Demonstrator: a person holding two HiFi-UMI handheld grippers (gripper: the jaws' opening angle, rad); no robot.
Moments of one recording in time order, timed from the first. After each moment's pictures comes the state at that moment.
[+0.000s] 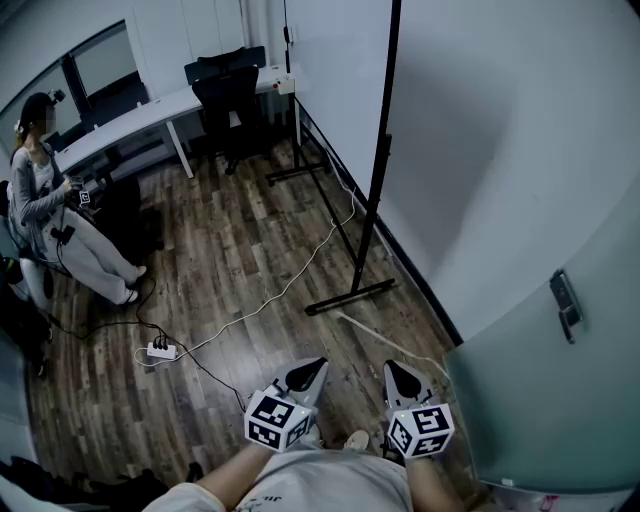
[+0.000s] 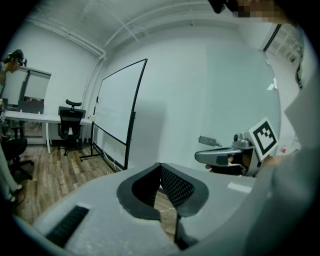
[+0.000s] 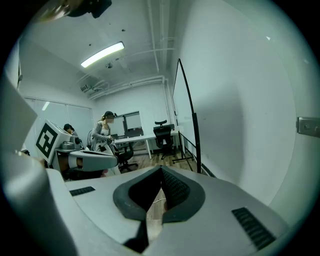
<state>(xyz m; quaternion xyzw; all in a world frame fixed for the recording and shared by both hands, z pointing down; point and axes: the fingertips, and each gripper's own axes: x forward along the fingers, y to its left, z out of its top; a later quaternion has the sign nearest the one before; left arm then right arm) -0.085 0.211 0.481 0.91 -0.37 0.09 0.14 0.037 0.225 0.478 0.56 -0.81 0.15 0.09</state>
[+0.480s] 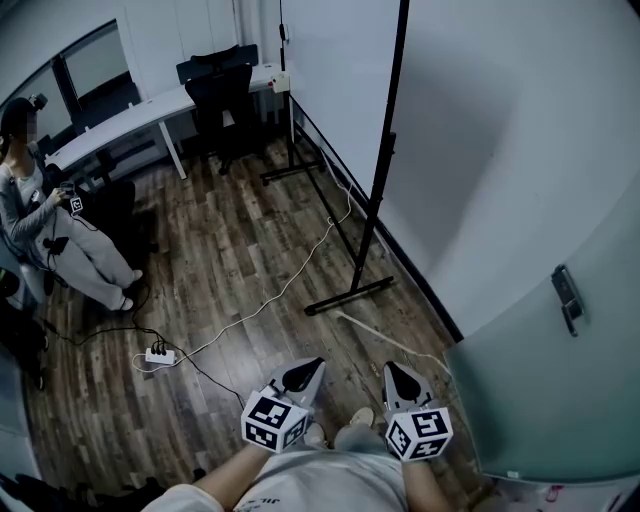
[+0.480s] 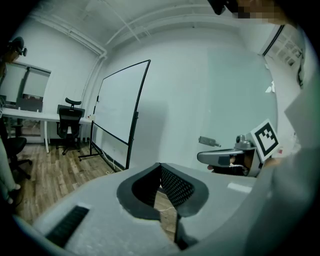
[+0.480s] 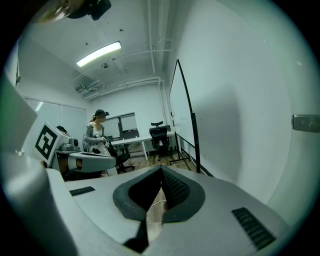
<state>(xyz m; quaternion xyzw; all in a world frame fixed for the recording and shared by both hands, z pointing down) -0.123 0.197 0.485 0.92 -0.36 0.09 0.15 0.004 0.219 0.480 0.58 -0.80 0.15 0.08</state>
